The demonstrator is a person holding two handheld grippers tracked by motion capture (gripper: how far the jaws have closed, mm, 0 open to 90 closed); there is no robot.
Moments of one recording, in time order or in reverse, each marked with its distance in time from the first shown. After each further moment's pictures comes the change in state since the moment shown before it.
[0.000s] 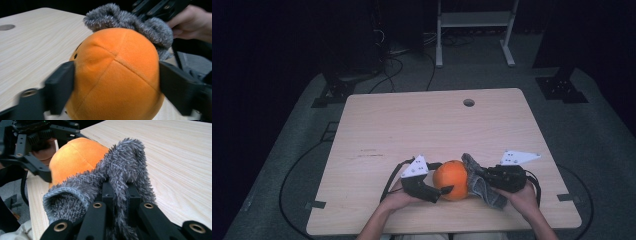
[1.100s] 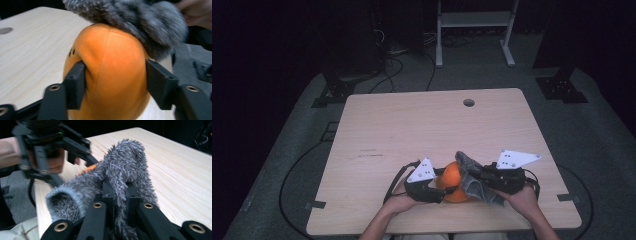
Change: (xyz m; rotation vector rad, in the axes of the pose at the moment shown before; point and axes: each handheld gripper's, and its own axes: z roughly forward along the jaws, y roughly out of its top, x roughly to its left) left arm -0.017 0.015 0.000 0.052 -0.010 0.038; right arm 0.029 0.028 -0.009 -0.035 -0.001 -0.159
